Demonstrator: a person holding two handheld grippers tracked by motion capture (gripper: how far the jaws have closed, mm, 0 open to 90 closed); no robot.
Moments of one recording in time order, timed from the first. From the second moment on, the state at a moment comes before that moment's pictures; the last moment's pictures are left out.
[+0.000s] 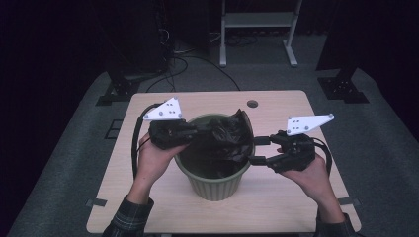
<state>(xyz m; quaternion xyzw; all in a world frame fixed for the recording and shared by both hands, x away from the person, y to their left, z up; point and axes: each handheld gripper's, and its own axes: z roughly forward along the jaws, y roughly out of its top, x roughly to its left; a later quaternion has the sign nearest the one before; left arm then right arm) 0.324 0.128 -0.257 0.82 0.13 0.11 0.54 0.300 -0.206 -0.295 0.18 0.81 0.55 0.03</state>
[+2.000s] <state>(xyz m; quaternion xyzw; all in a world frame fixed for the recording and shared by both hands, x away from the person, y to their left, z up) 0.315 0.247 -0.295 0.78 0.25 0.15 0.55 0.330 -0.233 -0.248 0.20 0.79 0.56 0.14</state>
